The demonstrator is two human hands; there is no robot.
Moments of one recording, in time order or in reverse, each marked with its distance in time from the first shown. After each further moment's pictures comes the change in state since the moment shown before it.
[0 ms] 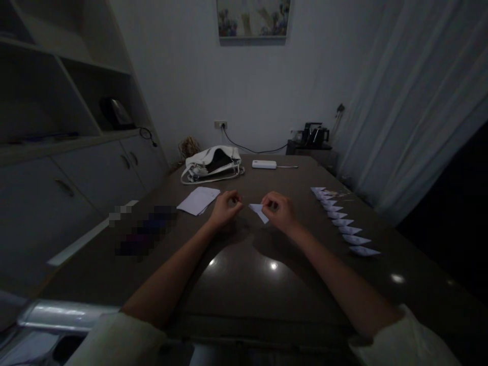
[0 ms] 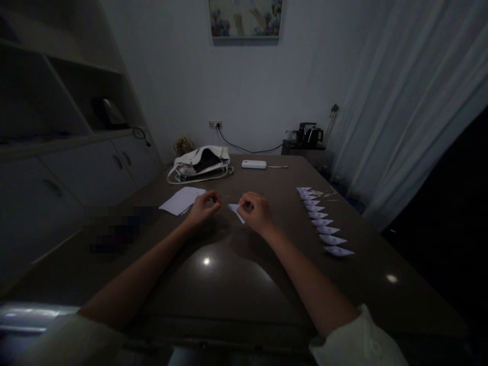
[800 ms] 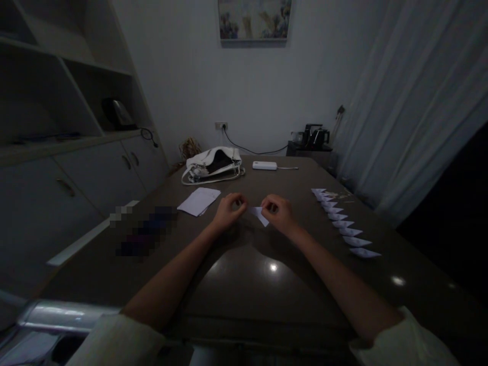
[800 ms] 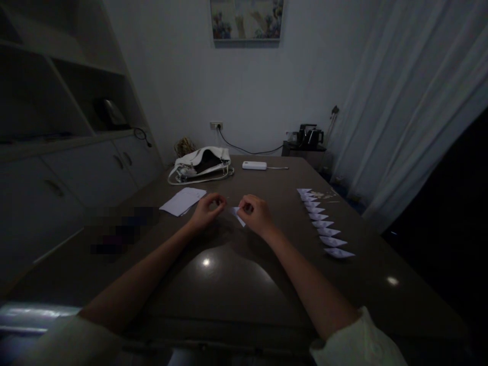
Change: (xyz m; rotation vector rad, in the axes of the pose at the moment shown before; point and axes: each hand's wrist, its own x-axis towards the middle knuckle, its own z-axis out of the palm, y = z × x) left_hand -0.002 0.009 0.005 0.012 -0.024 0.031; right_hand -0.003 0.003 0.004 0.038 -0.030 0.038
